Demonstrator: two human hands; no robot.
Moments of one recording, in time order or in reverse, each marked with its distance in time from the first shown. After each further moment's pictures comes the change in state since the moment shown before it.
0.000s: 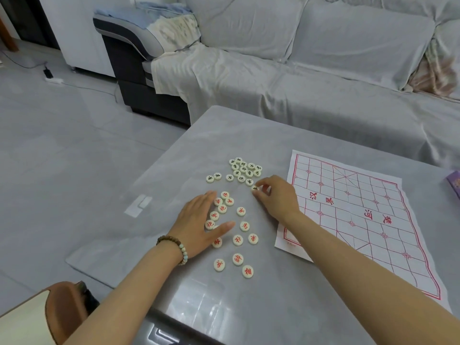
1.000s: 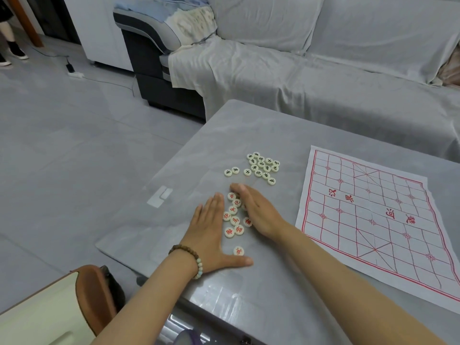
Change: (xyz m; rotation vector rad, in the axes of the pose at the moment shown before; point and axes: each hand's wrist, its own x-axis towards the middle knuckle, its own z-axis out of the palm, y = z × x) left_hand -0.037 0.000 0.005 0.250 -0.104 -0.013; right_hand -0.048 -0.063 0.032 0.466 -0.346 -0.121
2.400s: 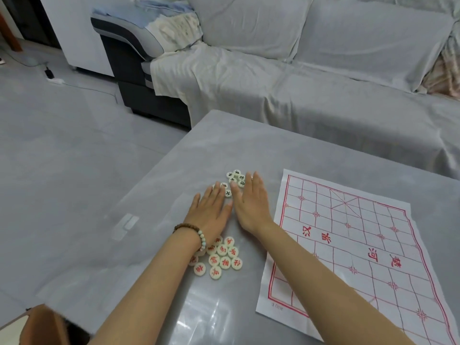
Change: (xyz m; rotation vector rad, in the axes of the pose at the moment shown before) left_hand 0.119 0.016 -0.013 -0.101 -0.028 -0.062; right_hand 0.071 0.035 -0.032 -0.283 0.225 0.161
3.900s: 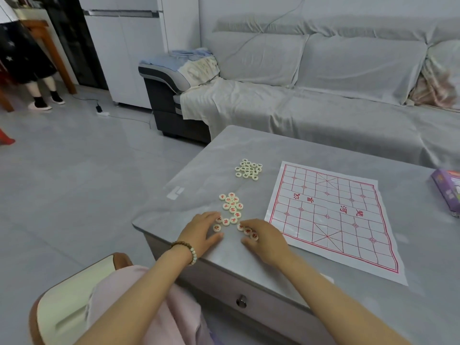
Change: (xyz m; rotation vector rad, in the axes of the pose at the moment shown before) left_hand -0.186 -0.018 0.016 -0.030 0.223 0.067; right_hand -0.207 0.003 -0.016 -0.140 -0.115 -0.267
